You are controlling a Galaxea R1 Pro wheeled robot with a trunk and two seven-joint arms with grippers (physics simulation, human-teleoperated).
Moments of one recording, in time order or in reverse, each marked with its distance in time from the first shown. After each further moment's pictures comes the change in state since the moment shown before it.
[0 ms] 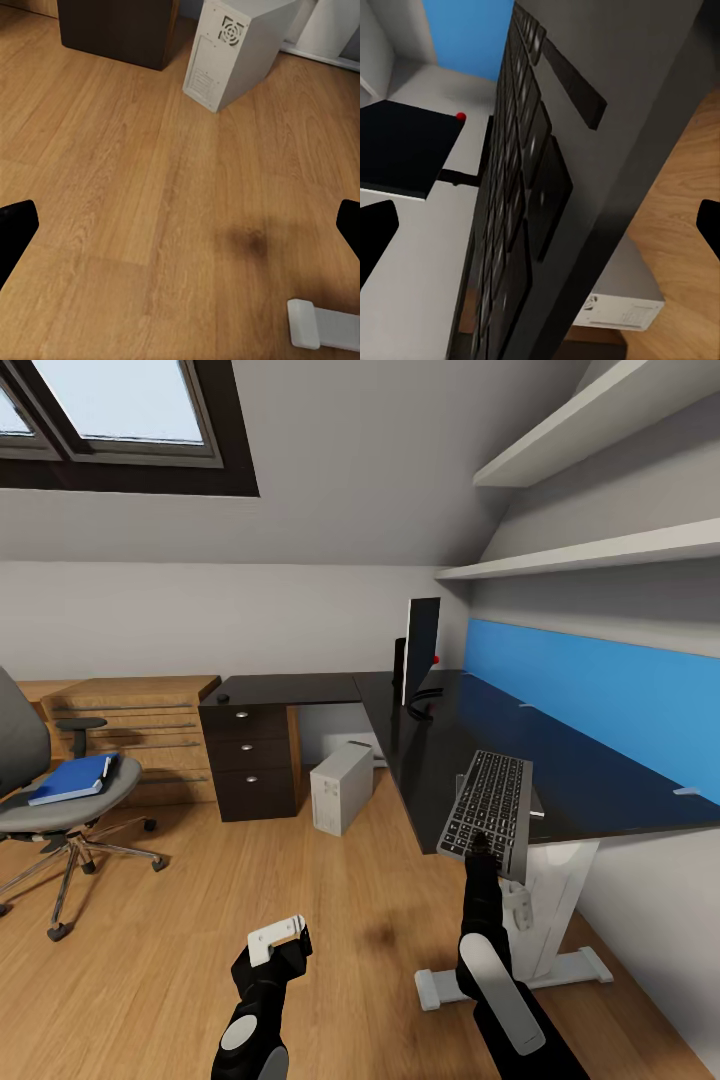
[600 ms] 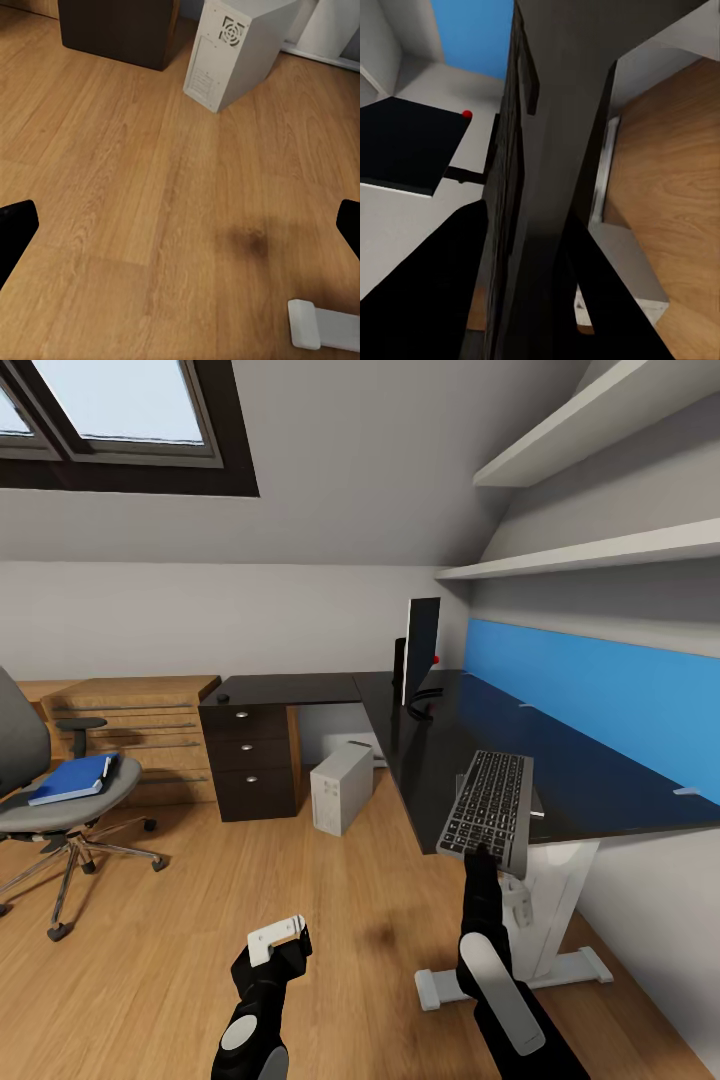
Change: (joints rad) left arm 0.000 0.000 0.000 0.000 -0.001 0.000 0.001; right arm 0.000 -0.001 0.000 -0.006 0.011 0.008 0.007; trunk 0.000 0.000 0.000
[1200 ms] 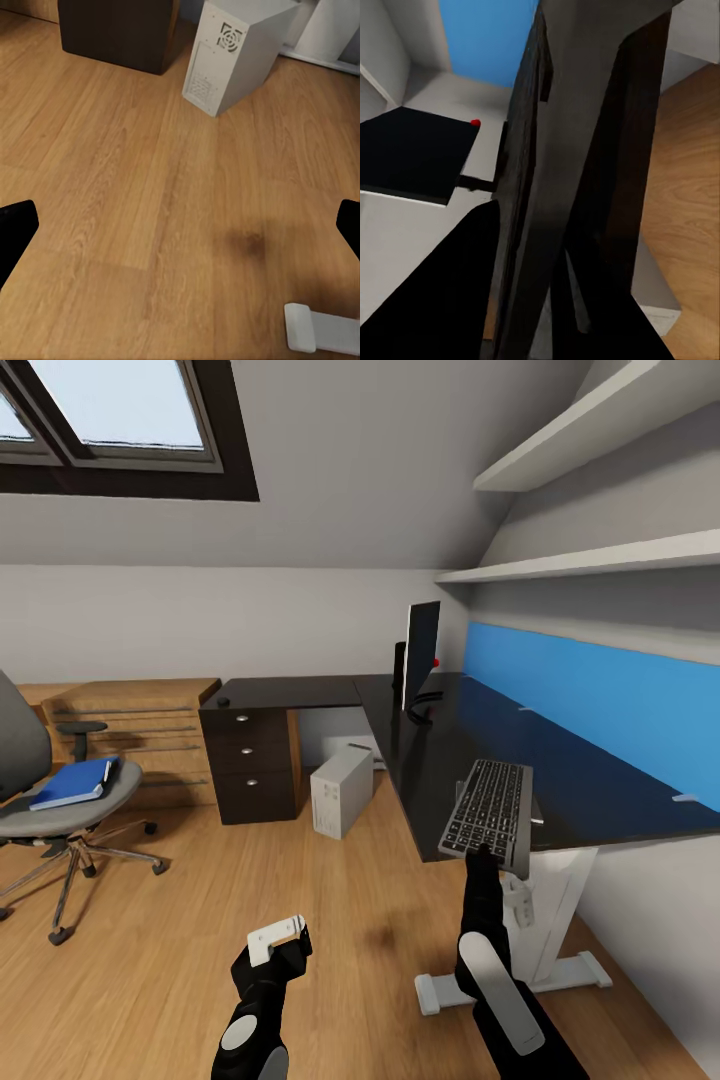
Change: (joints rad) left arm 0.000 0.000 0.000 0.000 0.000 0.000 0.000; right arm 0.000 0.004 0.002 -0.009 0.000 -0.024 0.001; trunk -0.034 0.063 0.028
